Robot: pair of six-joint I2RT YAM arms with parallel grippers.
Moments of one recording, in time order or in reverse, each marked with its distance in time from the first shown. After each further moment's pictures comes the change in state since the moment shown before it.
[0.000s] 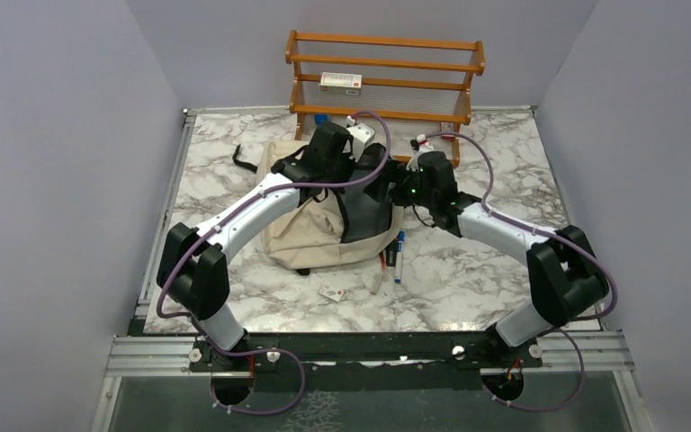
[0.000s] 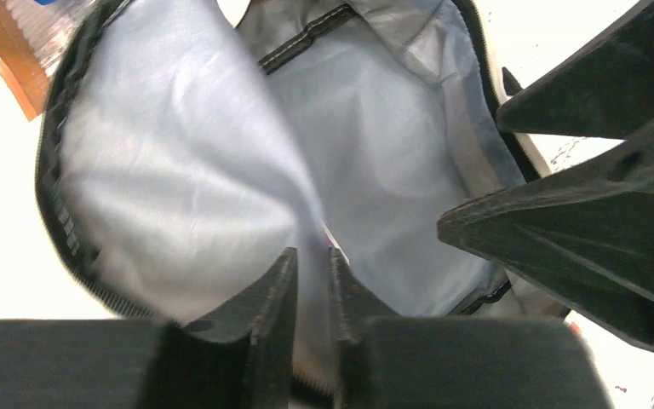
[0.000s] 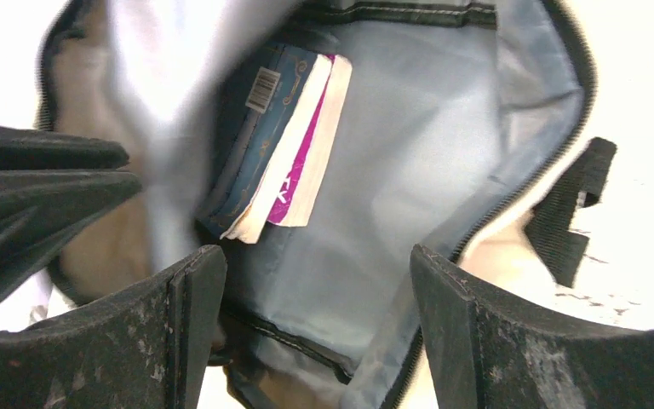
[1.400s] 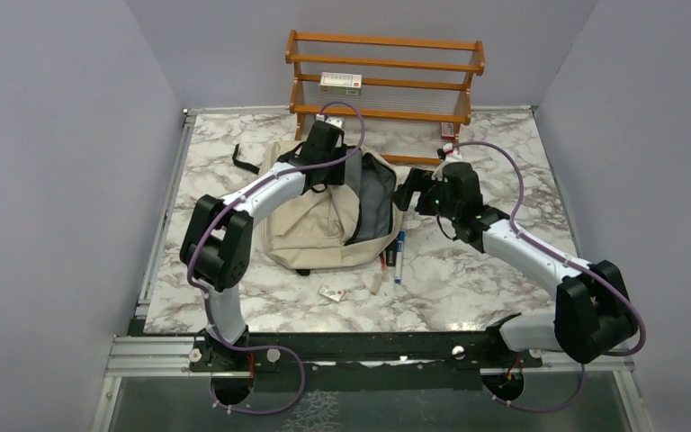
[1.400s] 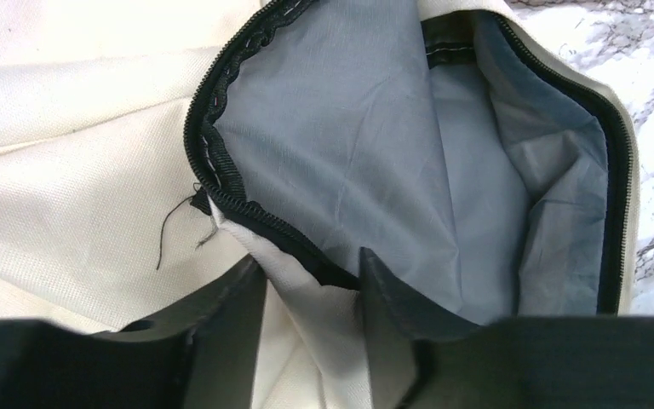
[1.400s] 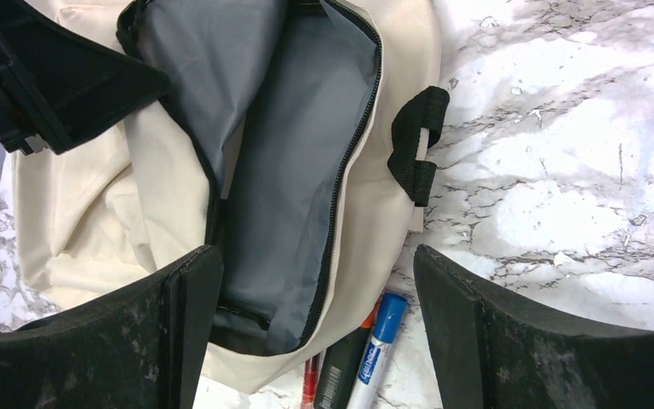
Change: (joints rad) left arm 0.121 0.215 0.011 0.123 -0.053 -0.385; right arm -0.070 -0.250 -0.148 -0.137 0.115 -0.093
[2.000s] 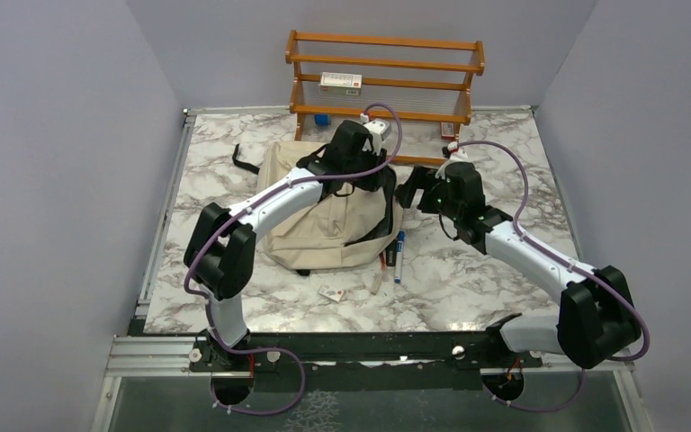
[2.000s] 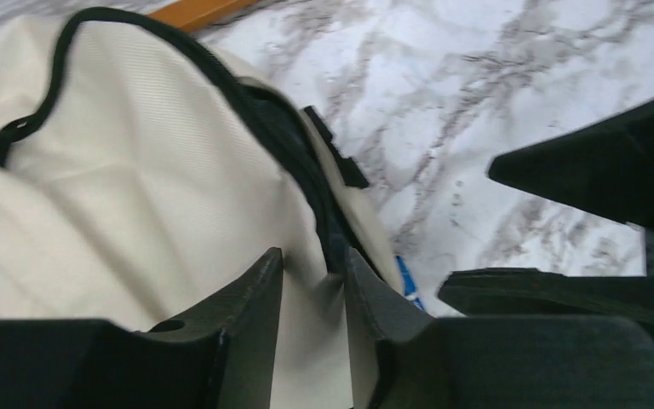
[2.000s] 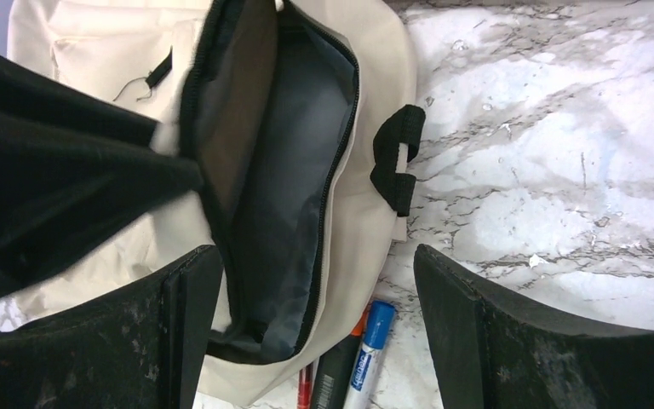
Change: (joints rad) left arm -0.138 -0.029 0.071 0.046 0.244 0.079; right arm 0.000 -0.022 0.000 -0.003 0.056 0.001
